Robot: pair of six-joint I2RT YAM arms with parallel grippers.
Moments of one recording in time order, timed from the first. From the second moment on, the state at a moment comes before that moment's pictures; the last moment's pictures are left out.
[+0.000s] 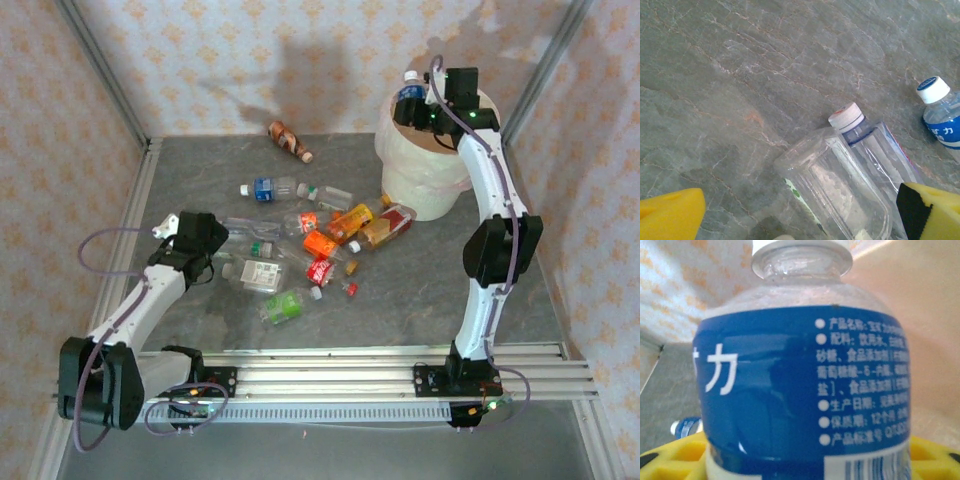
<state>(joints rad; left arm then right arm) -0.10 1.12 0.68 -0.46 -0.32 -0.98 0.07 2.03 2.14 -0.72 -0.40 0.21</state>
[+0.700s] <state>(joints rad) -0.11 1.08 0.59 -0.34 -0.21 -1.06 -0.01 2.04 2.03 -0.57 -0.63 0.50</state>
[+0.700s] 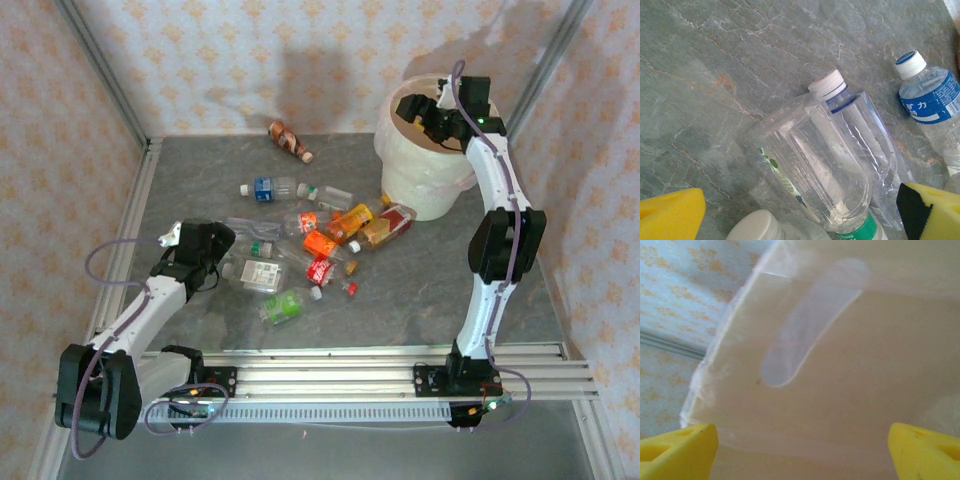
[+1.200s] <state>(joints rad) -0.11 1.20 0.67 -0.43 -0.17 -1.26 -0.01 1.63 1.79 -0.50 -0.42 0.52</state>
